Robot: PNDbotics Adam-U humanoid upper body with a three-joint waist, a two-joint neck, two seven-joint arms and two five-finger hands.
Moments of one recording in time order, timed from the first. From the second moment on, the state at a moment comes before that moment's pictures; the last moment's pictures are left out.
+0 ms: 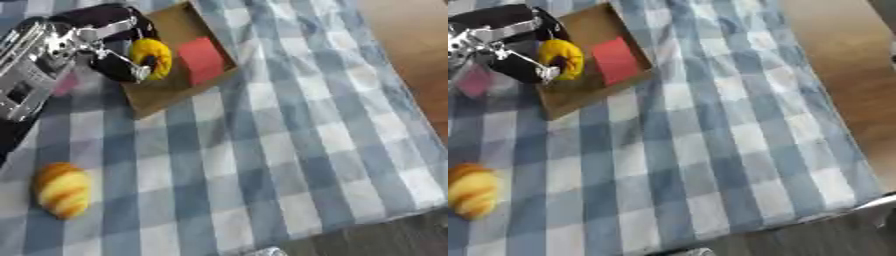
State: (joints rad) left arm -1.06 0.49 -0.50 -1.28 -0.64 0.09 -0.51; right arm -0.51 -0.79 -0.01 -1.99 -0.20 -0.40 -0.23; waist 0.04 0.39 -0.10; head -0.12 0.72
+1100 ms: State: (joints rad) left arm -0.82 0.80 -0.37 -1.95 -0.50 0.16 -0.51; right arm -0.42 -0.78 -0.03 -1.99 -0.19 -0.39 -0.26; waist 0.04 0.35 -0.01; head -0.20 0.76
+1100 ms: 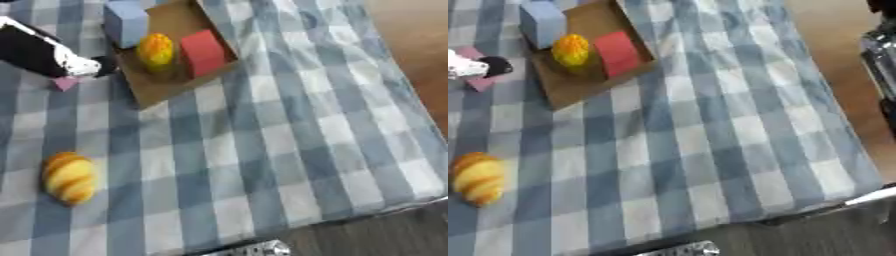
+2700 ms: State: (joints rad) left arm -0.46 0.96 -0.48 -1.98 -0.62 0.01 -0.46; right arm -0.41 -0.75 -0.03 -1.99 -0.17 -0.39 -0.27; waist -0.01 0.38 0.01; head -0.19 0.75
